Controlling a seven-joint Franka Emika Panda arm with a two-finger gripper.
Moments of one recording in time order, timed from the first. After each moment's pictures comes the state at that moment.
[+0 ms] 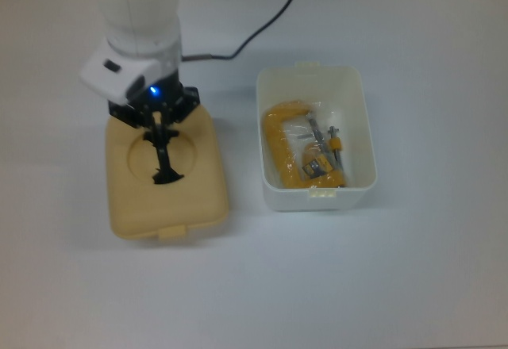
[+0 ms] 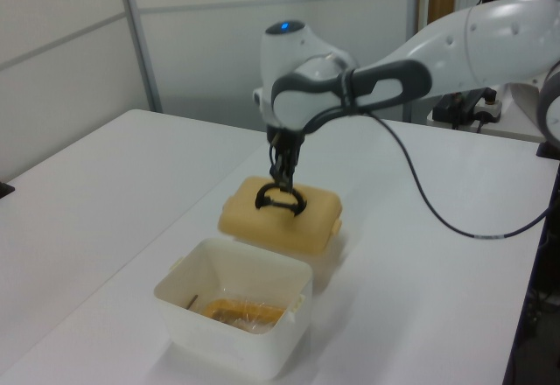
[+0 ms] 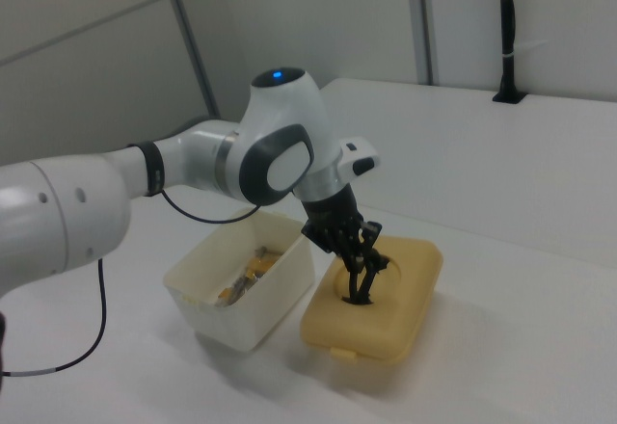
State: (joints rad) arm -0.09 0.31 0.07 -1.57 -0.09 2.03 -0.25
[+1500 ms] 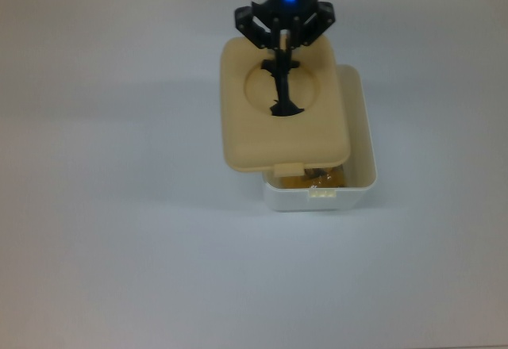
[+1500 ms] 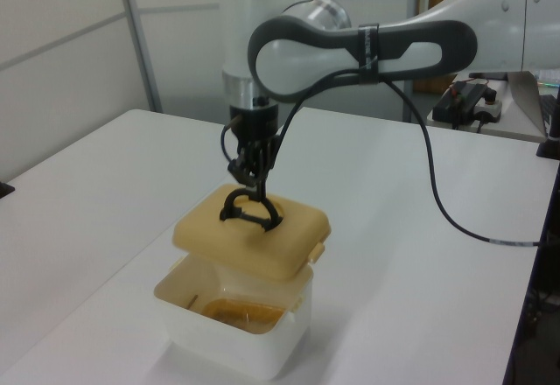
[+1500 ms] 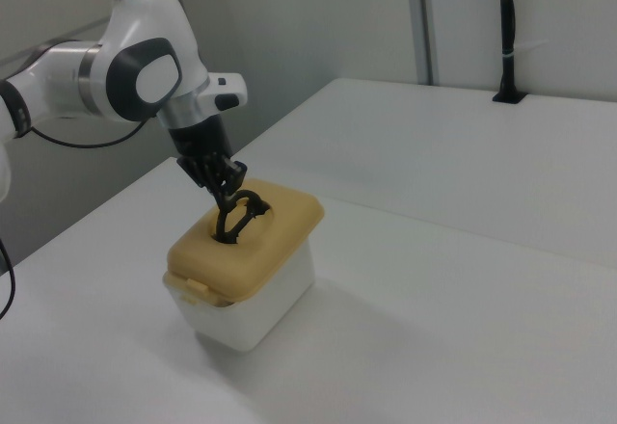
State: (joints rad) arm 0.12 0.18 0.14 -1.48 -0.01 1.74 0.15
